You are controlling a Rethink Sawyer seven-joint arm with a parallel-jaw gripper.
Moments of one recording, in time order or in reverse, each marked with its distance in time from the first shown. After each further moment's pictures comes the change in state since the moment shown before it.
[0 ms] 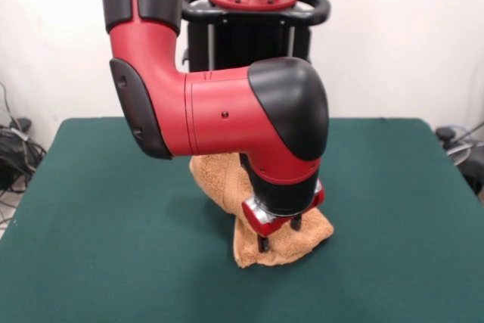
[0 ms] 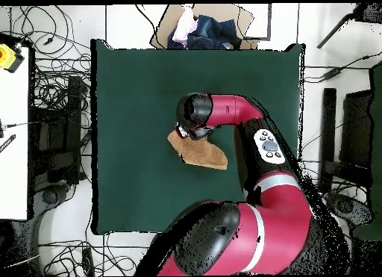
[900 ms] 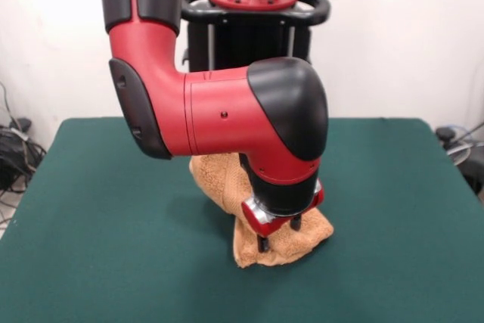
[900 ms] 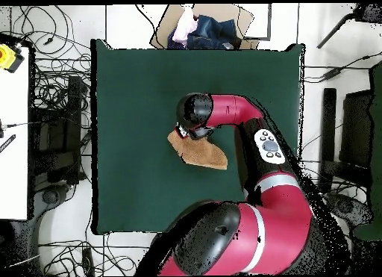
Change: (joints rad) arm -0.001 0.000 0.000 0.000 0.000 0.000 0.000
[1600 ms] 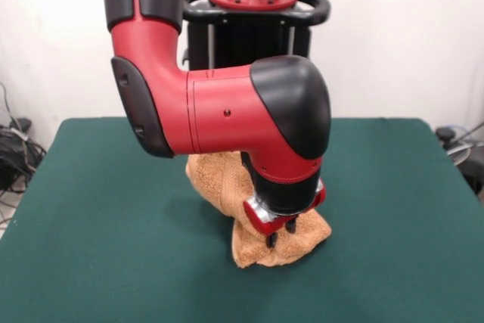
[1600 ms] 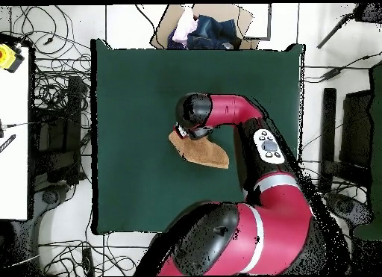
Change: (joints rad) arm 0.004 -0.005 0.000 0.003 -0.001 -0.001 0.000
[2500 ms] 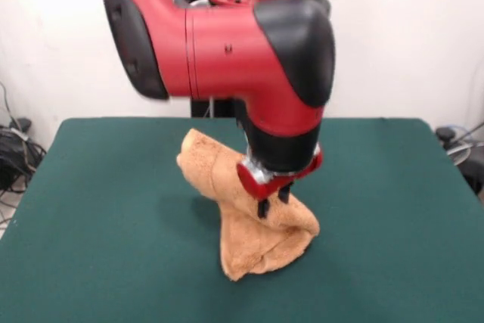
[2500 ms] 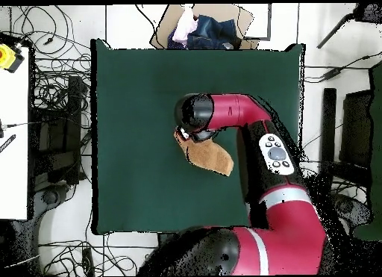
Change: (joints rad) arm -0.003 -0.153 -0.011 0.104 -0.007 0.000 0.000
